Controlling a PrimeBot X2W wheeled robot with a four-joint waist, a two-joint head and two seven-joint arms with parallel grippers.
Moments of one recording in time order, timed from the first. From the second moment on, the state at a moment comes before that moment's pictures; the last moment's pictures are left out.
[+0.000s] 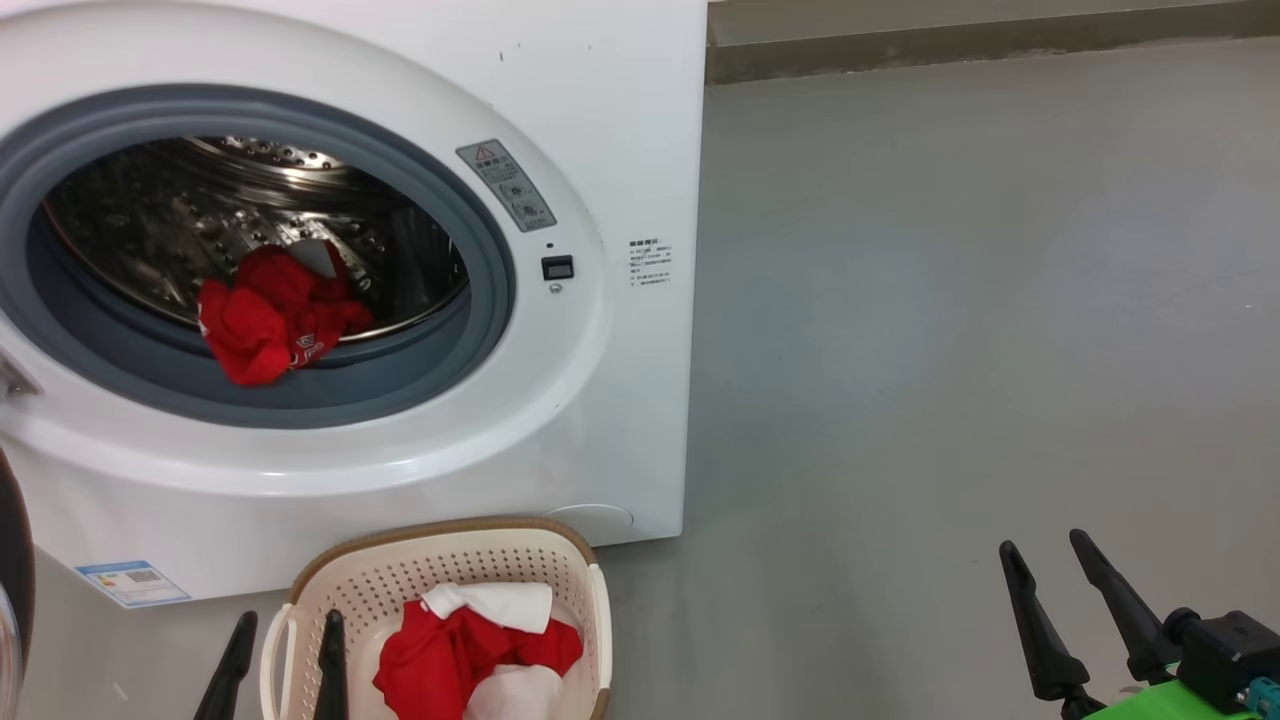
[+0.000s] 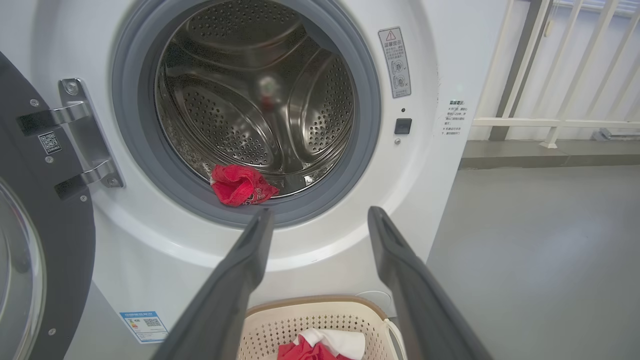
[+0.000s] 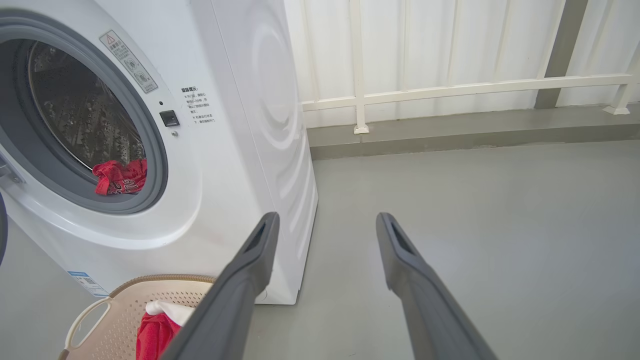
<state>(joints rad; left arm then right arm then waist) 0.17 0.04 0.08 0.02 -0.14 -0.08 -0.25 0.10 -0.18 0.05 0.18 0.42 0.12 -0.26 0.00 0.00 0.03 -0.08</state>
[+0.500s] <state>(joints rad) 0.11 0.04 0.07 0.10 -0.11 -0.08 -0.25 0.09 -0.17 0.05 0.18 0.42 0.12 -0.26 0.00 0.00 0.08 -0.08</state>
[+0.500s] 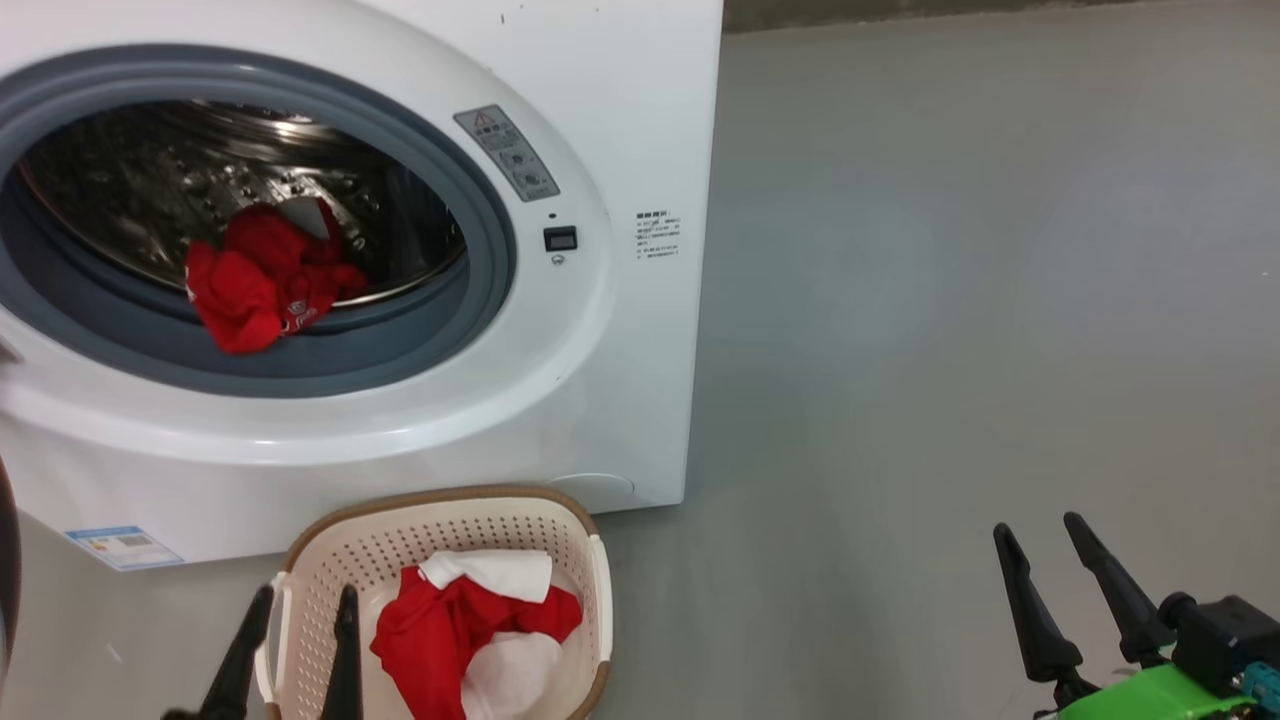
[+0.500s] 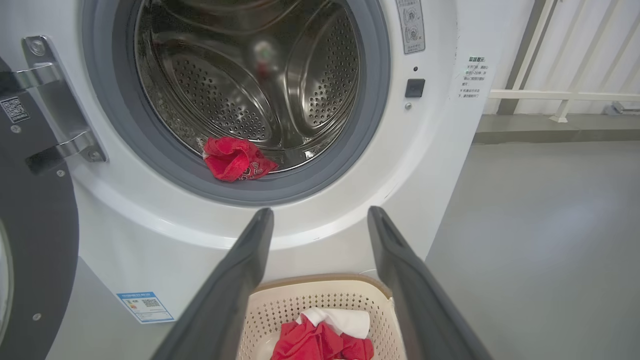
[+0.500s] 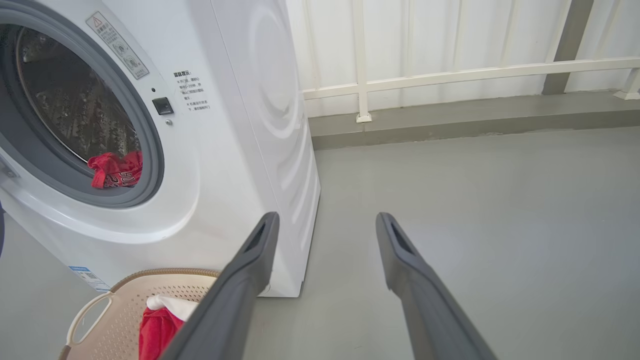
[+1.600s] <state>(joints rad) -0.91 0.24 0.09 0.91 -0.04 0.01 -0.25 -0.19 -0.10 0.08 0.15 0.43 0.12 -0.26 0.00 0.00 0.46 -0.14</state>
